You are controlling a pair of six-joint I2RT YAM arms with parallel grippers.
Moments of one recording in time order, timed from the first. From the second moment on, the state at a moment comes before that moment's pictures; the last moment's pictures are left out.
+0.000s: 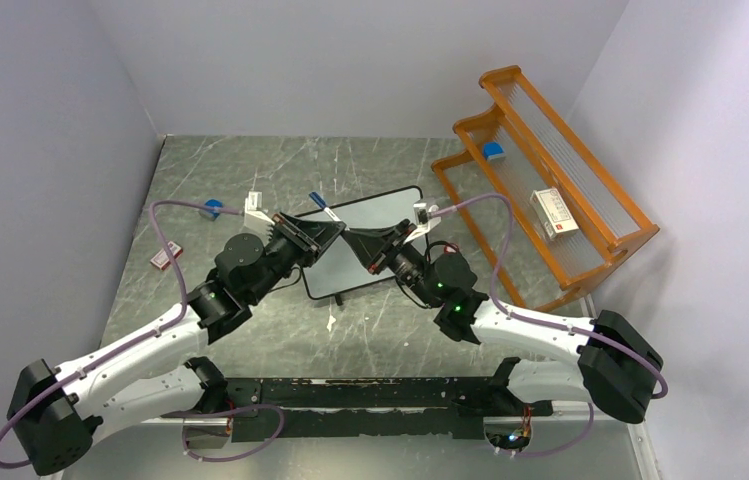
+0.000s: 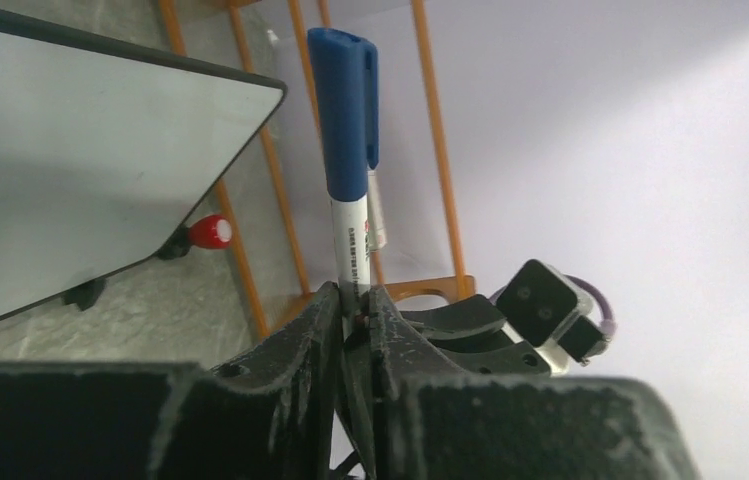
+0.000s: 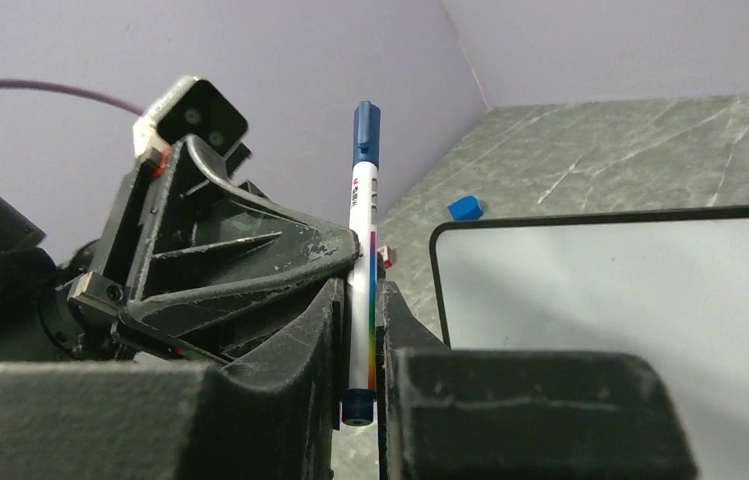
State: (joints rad) left arm -0.81 0.93 0.61 0.31 -0.18 -1.33; right arm 0.94 1.19 0.54 0.90 0.14 0.54
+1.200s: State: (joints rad) left arm -0.81 0.87 1.02 -0.40 0.04 -0.06; right arm 0.59 1.01 0.73 0.17 -0.55 0.29
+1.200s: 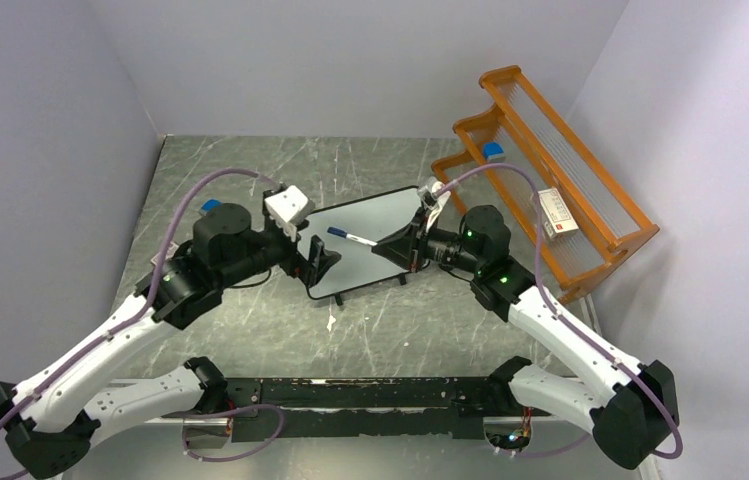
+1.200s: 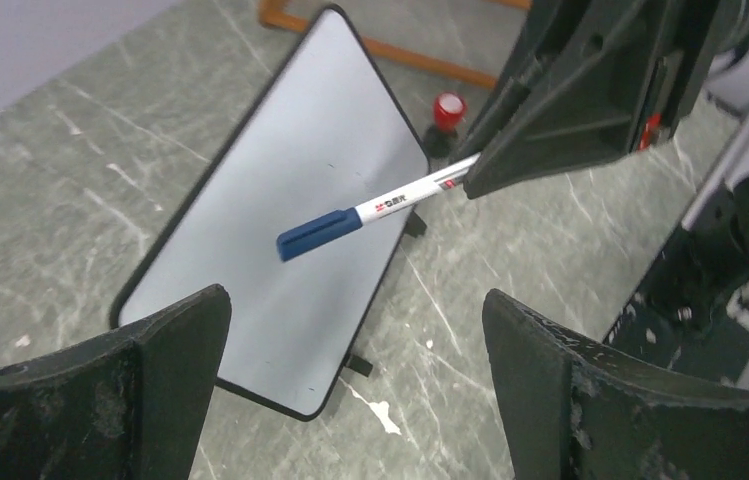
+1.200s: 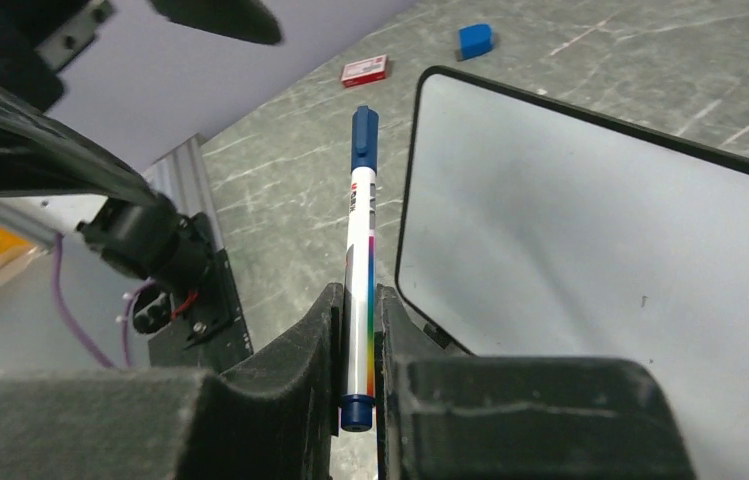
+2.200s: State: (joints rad) left arm -0.49 1.07 1.03 -0.46 0.96 0.13; right arm 0.58 1.00 0.75 0.14 -0.87 0.22
